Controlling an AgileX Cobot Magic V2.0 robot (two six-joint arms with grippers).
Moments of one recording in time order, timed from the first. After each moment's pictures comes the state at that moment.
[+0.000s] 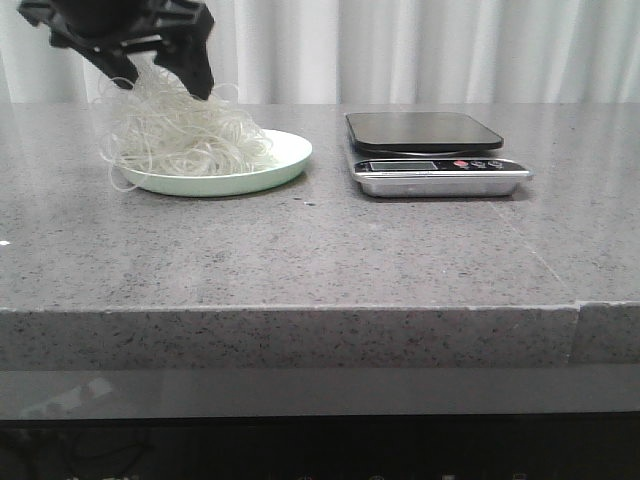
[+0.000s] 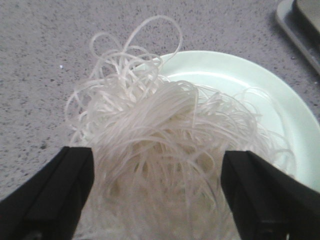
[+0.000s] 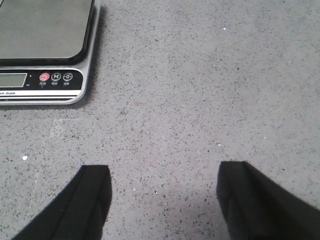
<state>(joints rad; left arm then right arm) -0.37 1.75 -1.41 0.01 0.50 -0.01 -0.01 0.76 -0.73 0.05 0.65 0.02</state>
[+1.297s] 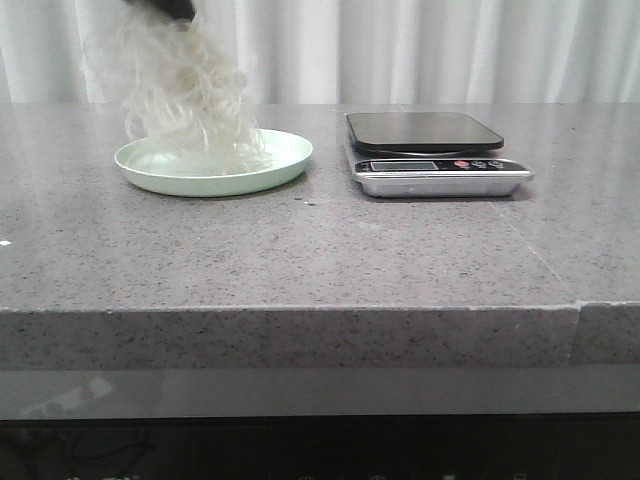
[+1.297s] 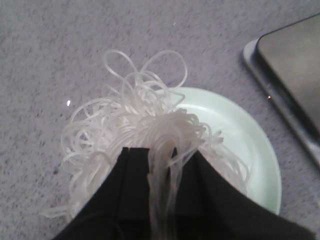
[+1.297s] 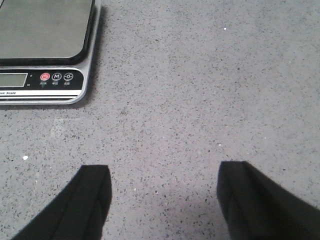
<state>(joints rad) -0.42 1.66 -1.52 0.02 0.59 -0.01 -0.01 0.76 -0.73 0.05 0.65 0.02</state>
